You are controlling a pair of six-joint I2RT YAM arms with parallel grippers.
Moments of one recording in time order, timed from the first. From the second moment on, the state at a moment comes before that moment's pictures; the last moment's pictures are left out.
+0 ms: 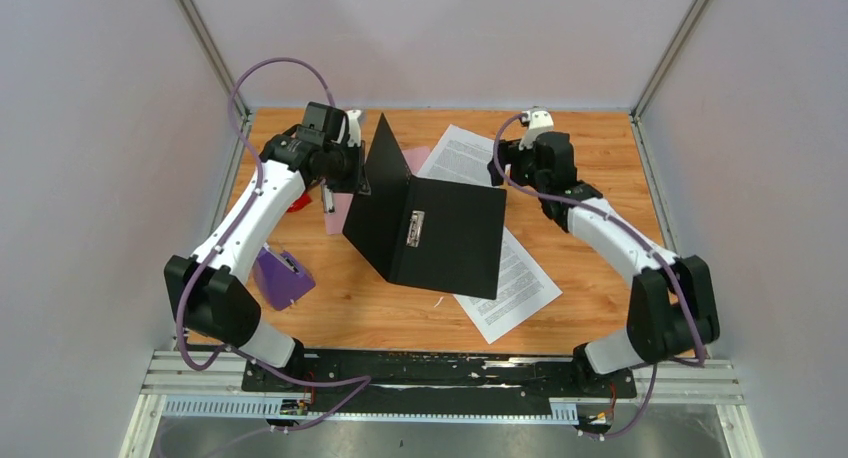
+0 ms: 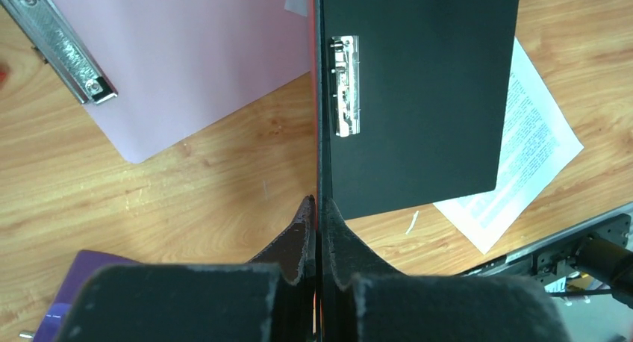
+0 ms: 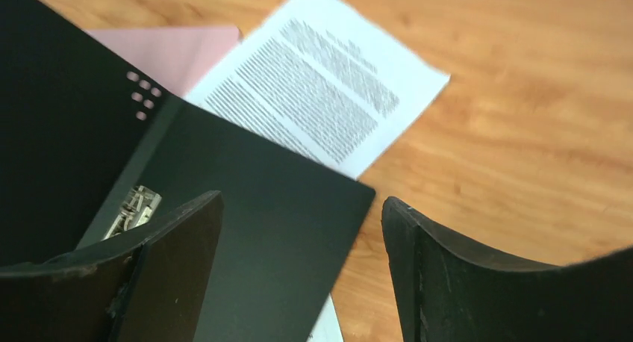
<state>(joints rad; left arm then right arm) -0.34 1.52 1.50 -0.90 0.20 -0.28 0.38 1.40 0.97 0.11 0.01 0.09</state>
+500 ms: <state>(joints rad) -0.33 1.41 1.33 -0.80 0.21 -0.37 0.50 1.79 1.16 -0.18 -0.29 0.36</state>
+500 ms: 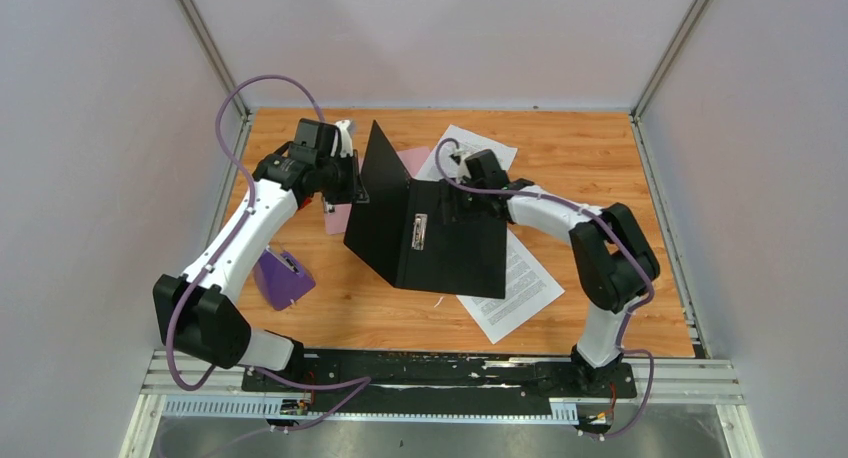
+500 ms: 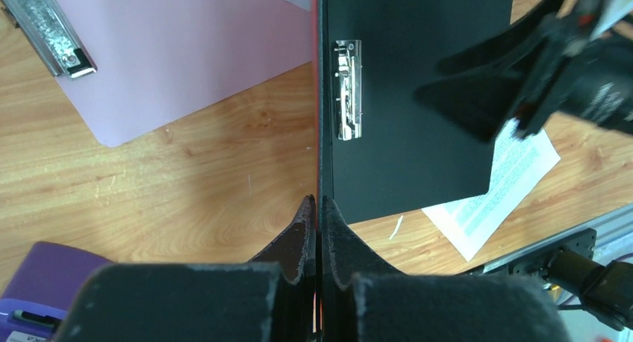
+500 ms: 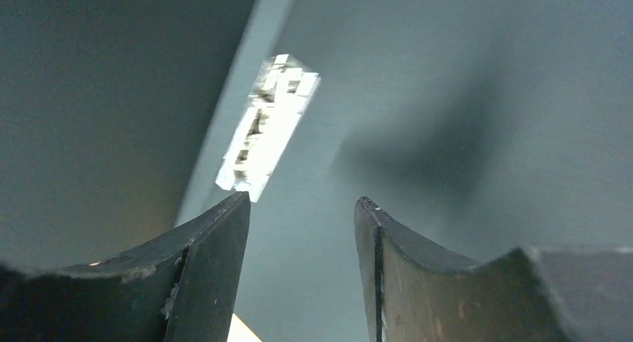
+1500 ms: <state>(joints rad) -0.33 1.34 1.25 -0.76 0.20 -0.39 0.68 1.99 1.31 -0.25 -0.30 0.48</state>
